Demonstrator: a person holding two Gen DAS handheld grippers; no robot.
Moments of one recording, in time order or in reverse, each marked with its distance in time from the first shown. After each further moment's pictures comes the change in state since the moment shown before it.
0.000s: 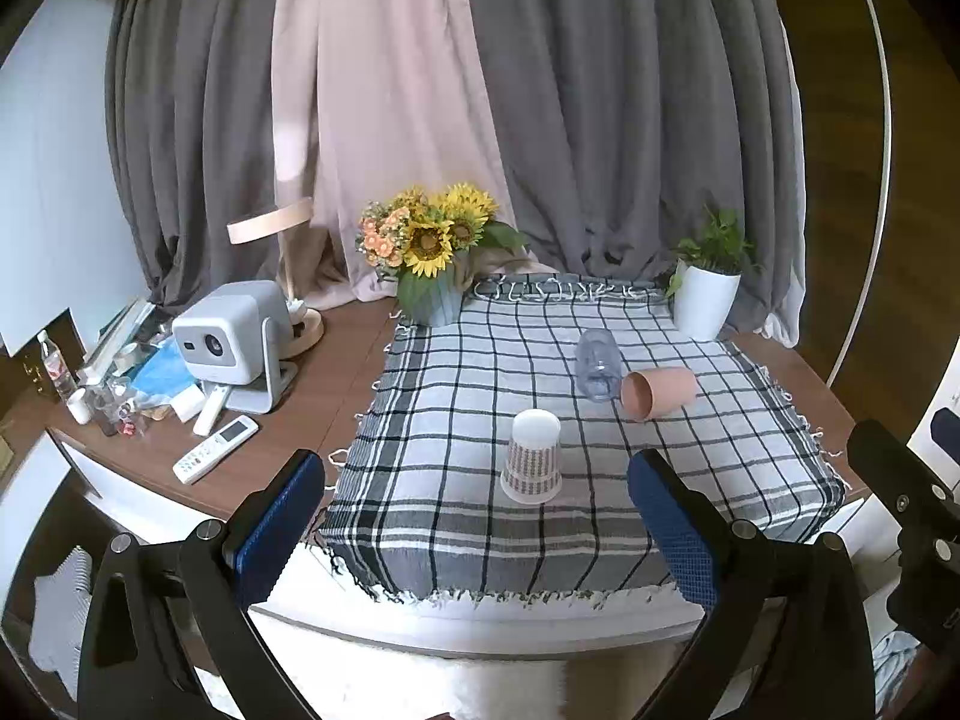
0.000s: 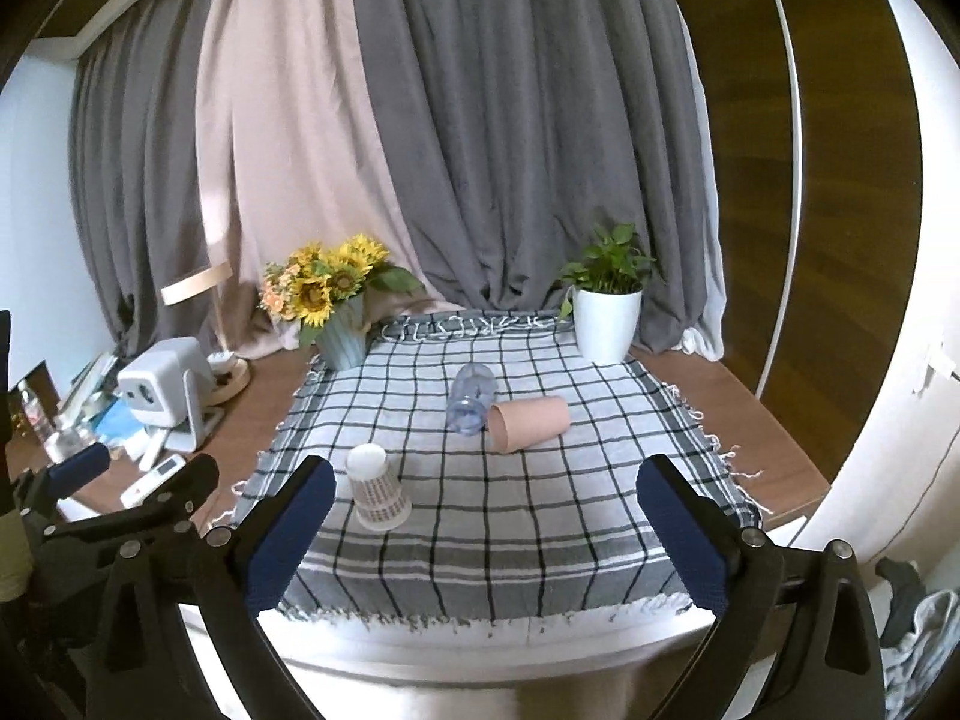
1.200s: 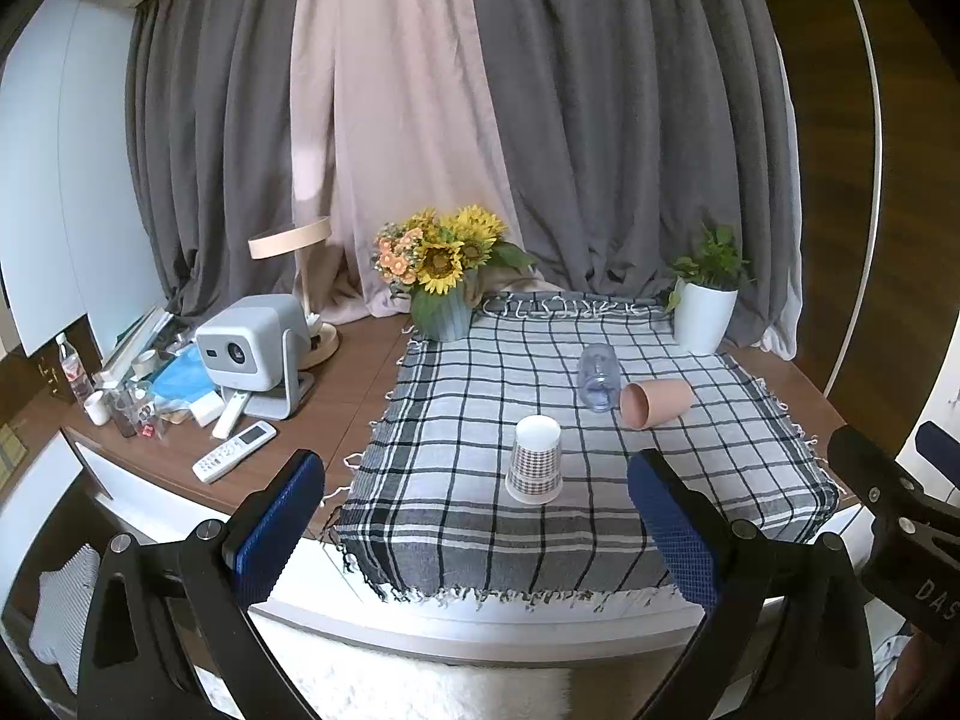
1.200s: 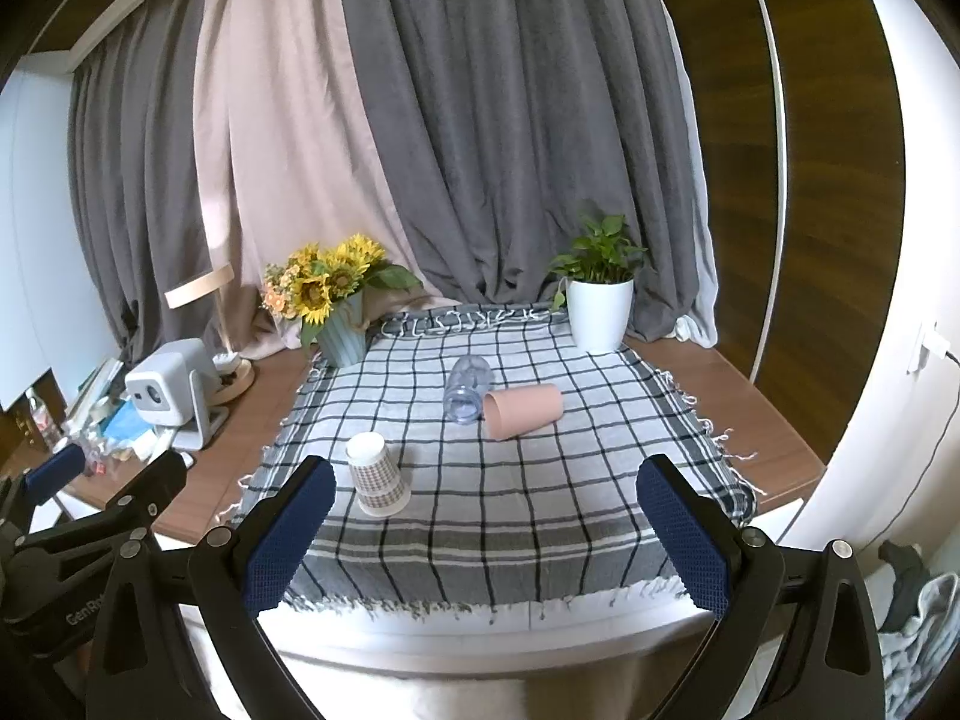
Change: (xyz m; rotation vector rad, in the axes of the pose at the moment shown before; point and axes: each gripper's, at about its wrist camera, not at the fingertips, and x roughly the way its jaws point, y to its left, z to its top) left arm -0.033 -0.002 -0.007 -0.005 -0.048 0.029; right arm -0.014 -0.013 -0.008 0.036 0.008 0.004
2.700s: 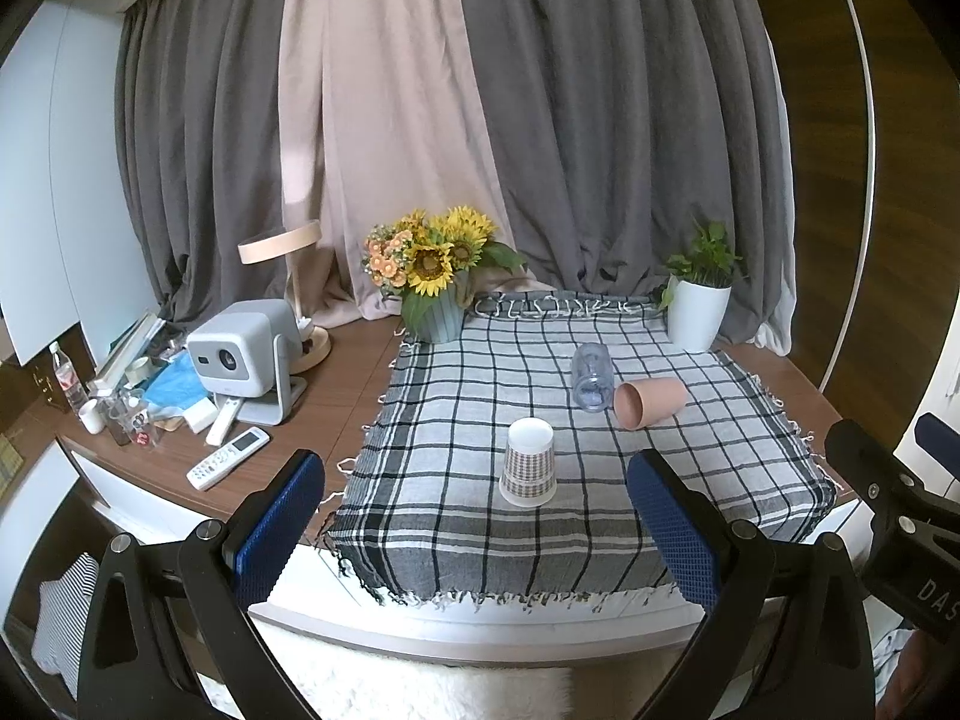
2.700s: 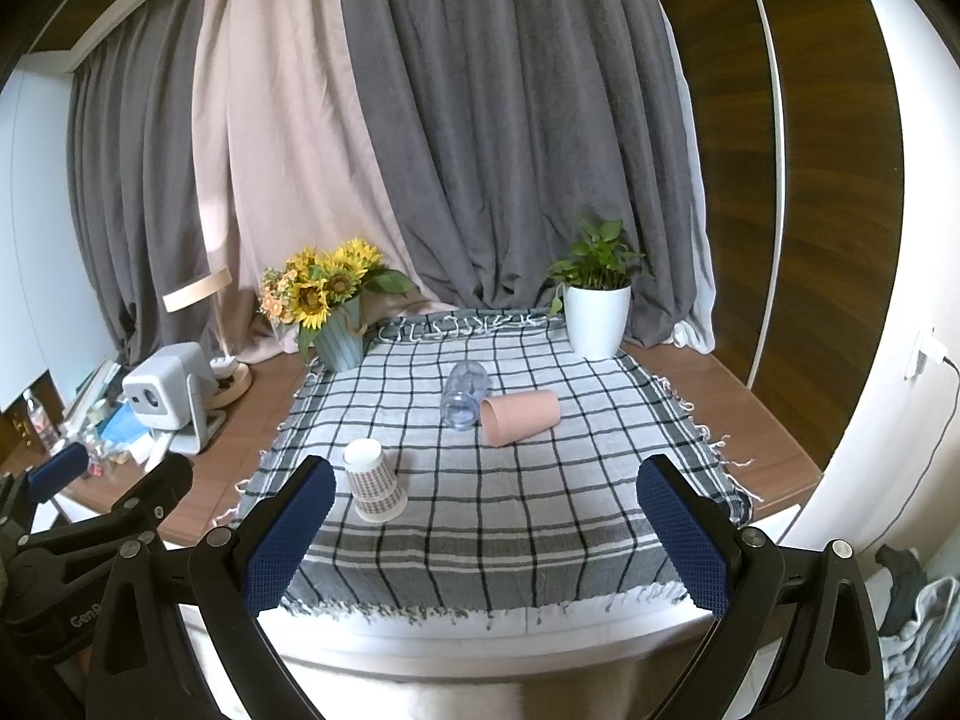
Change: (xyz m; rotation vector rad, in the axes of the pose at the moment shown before) left arm -0.003 -0.008 0.002 0.012 0.001 -0.014; right arm -0.002 0.000 0.000 -0.005 -0.008 -0.008
